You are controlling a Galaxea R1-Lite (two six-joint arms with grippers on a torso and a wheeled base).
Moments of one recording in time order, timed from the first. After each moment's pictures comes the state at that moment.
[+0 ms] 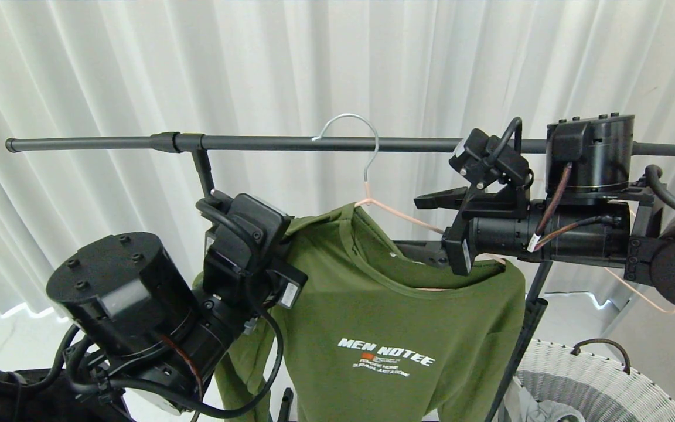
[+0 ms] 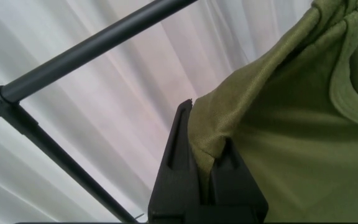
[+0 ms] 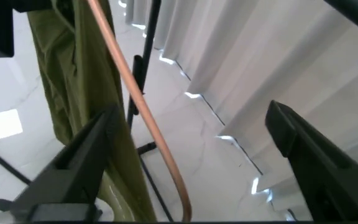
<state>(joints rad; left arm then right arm) -0.69 1.68 -0.49 -1.28 0.32 0.52 0.68 1.70 -1.11 -0.33 0.37 -0.30</state>
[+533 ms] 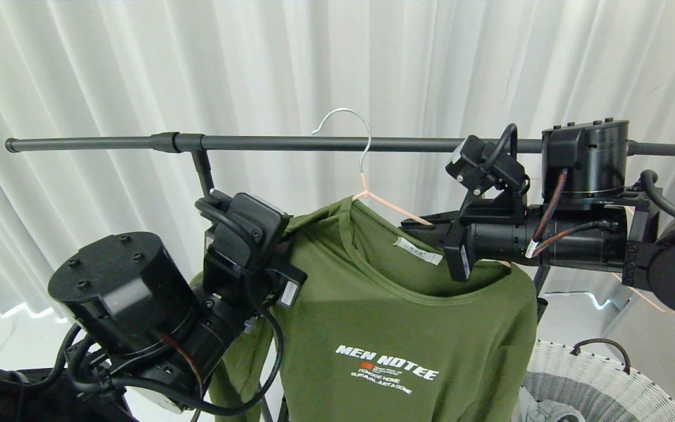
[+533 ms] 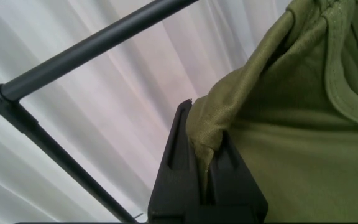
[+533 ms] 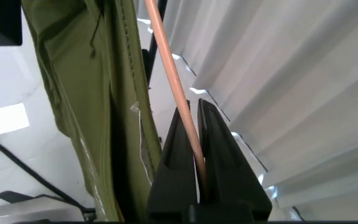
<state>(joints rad) -0.69 1.69 -0.49 -1.29 0.32 0.52 0.69 1.70 -1.10 -0.33 0.37 -0.28</state>
